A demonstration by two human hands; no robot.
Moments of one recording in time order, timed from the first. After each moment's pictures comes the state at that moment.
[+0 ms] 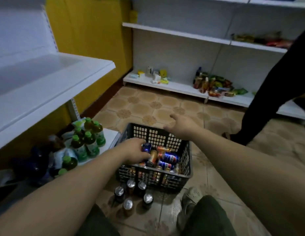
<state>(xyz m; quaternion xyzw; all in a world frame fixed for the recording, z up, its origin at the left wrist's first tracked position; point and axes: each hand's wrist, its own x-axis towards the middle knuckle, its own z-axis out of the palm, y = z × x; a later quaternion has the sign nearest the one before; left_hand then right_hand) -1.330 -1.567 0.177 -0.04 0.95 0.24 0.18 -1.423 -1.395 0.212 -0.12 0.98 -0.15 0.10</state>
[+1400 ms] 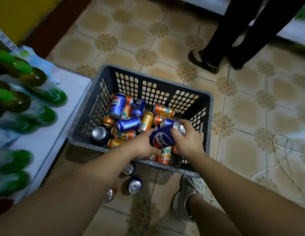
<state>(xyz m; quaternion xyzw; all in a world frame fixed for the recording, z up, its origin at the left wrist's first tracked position) -1.554 -1.499 -0.158 -0.11 0.79 0.47 0.39 -1.574 -1.336 -0.137 0.11 0.90 -0.37 0.21</state>
